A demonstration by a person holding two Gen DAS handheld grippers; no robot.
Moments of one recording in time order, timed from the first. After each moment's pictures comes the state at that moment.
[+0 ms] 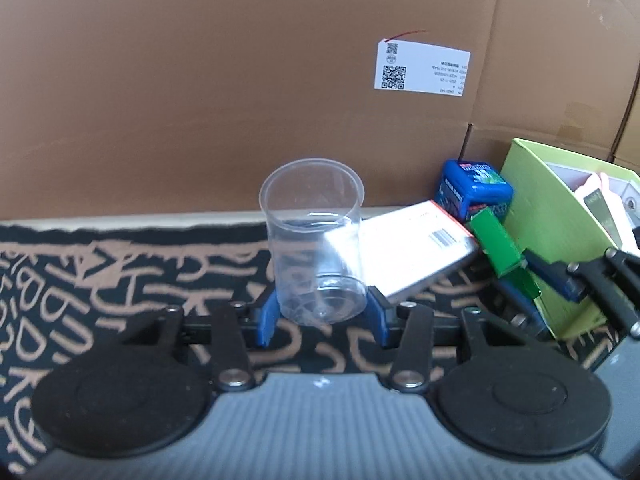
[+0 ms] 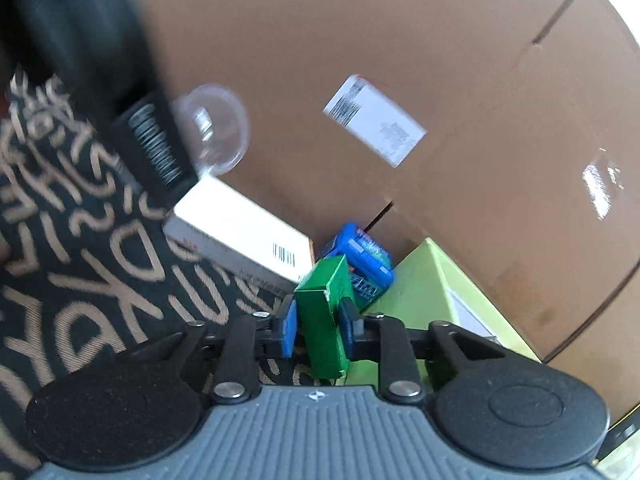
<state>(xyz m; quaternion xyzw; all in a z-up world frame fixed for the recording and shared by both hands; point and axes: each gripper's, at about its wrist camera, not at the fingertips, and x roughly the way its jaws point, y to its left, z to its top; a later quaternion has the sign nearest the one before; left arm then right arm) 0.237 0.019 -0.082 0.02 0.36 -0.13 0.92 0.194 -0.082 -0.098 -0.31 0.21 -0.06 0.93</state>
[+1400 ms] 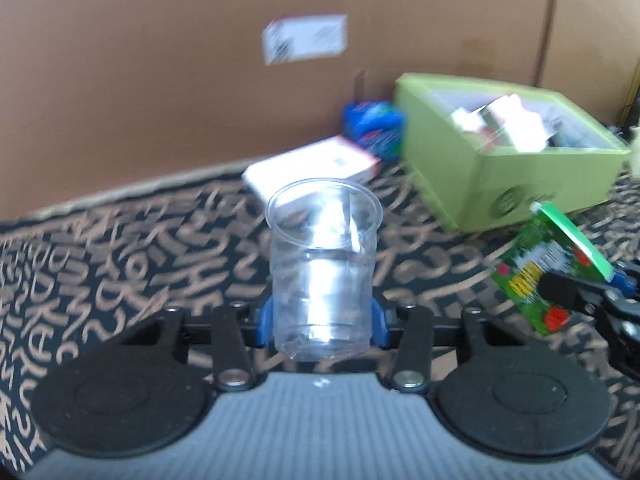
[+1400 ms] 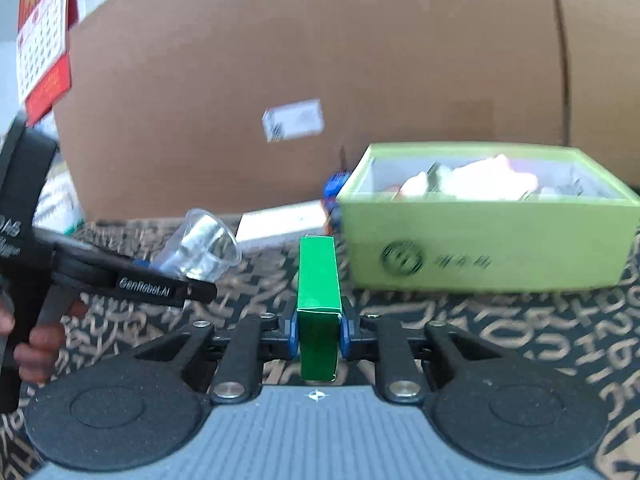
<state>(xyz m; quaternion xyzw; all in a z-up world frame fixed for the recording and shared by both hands) 0.138 -0.012 -0.062 0.09 0.36 -0.18 0.91 0.051 -0.194 -0.050 0.08 0.22 0.04 0.97</state>
